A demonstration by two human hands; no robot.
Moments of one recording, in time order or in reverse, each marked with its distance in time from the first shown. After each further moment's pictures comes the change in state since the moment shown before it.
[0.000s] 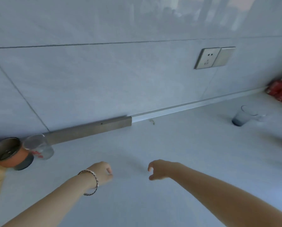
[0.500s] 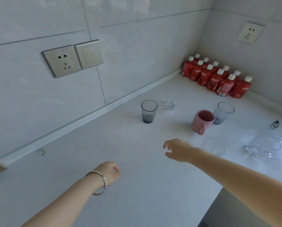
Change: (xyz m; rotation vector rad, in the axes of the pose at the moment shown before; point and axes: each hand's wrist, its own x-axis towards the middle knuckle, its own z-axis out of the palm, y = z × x) left_hand 0.106 0.424 0.088 0.049 -0.107 0.213; right_hand -0.113 0.460 -0.048 0.255 0.319 0.311
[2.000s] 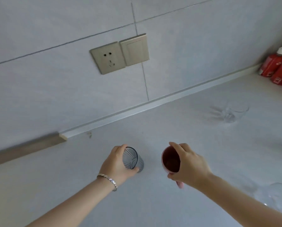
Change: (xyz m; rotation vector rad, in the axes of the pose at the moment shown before) left_hand -0.012 -0.003 -0.025 -0.256 0.564 -0.158; right_hand 0.026 -0.055 -0.021 0.147 0.046 -0.357
